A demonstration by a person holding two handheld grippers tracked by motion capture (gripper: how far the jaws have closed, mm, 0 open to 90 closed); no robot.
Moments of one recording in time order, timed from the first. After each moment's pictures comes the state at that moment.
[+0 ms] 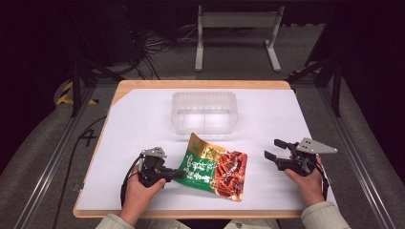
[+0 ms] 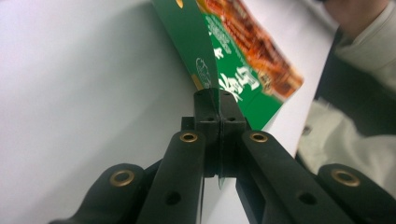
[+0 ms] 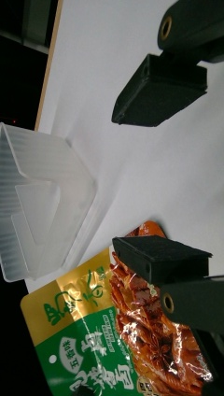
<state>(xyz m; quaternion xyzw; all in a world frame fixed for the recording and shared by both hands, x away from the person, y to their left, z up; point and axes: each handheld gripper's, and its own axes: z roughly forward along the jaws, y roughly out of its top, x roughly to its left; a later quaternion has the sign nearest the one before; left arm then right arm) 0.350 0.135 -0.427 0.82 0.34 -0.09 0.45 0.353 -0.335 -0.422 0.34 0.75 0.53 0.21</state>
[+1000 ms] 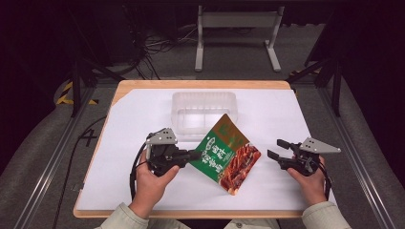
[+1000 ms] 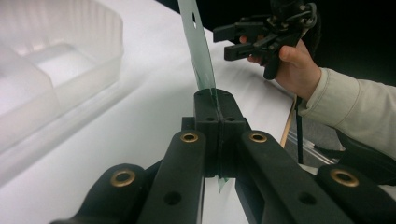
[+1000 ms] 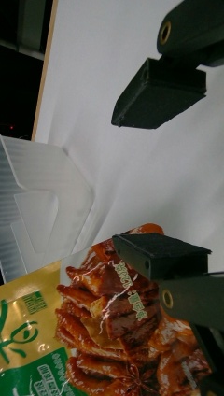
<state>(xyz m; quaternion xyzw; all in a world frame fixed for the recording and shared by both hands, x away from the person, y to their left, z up) 0.337 0.092 -0.333 0.81 0.26 0.00 0.53 0.353 -0.343 -0.422 0.35 0.74 0.53 0.21</state>
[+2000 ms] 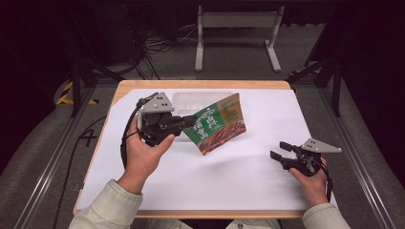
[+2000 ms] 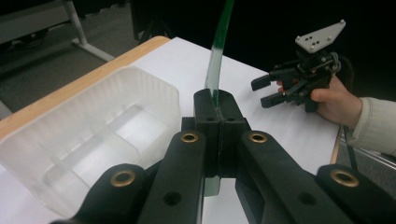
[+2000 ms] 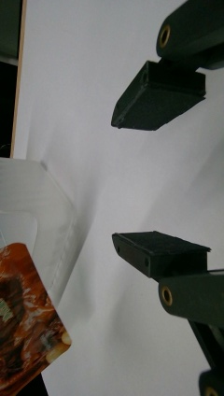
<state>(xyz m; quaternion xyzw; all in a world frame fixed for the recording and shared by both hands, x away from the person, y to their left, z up) 0.362 0.098 -0.245 0.82 0.25 0.12 0.51 0.356 -0.354 -0.433 0.39 0.74 0.51 0.19</state>
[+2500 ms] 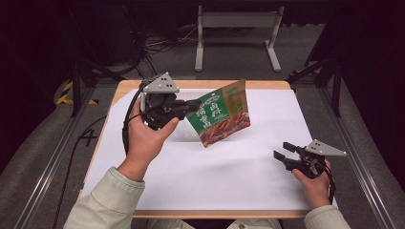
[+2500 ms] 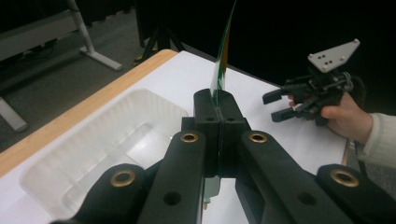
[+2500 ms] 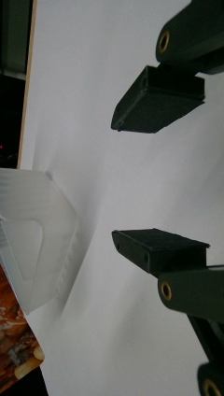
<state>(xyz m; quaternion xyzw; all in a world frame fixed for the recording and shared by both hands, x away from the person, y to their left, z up) 0.379 0.088 -0.215 0.82 0.24 0.13 0.51 0.347 -0.359 -0.429 0.39 0.73 0.51 0.22</state>
